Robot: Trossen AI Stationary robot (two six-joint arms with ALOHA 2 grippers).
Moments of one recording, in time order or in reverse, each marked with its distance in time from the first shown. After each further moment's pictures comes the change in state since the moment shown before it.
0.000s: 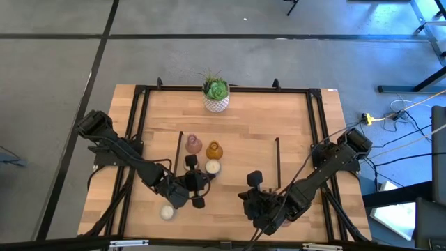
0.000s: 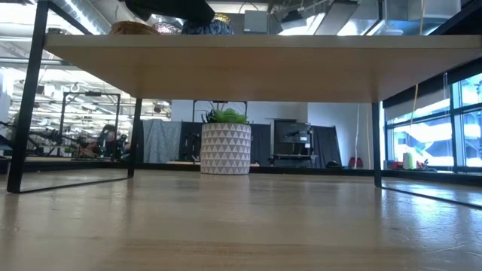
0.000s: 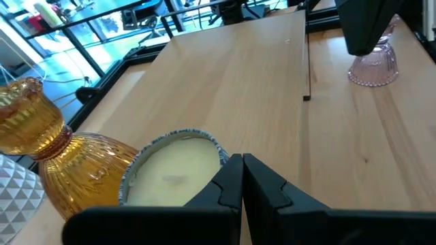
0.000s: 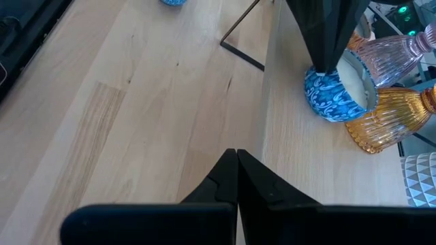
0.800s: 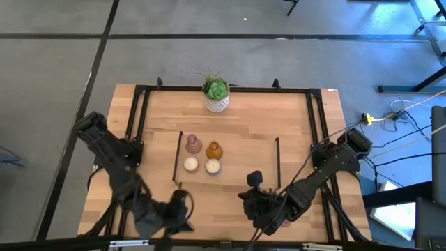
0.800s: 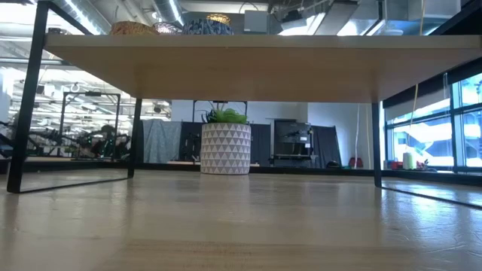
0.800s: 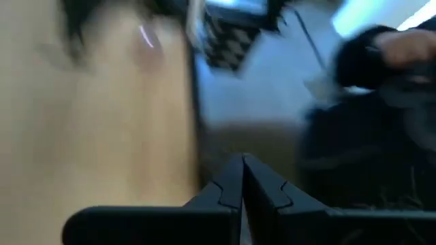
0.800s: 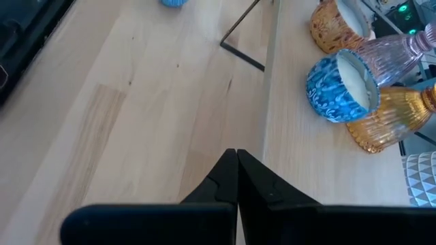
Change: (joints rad) left arm -0.232 -0.001 0.438 -0.428 0.506 -0.498; right arm 0.000 0.000 0.000 -0.001 0.000 0.008
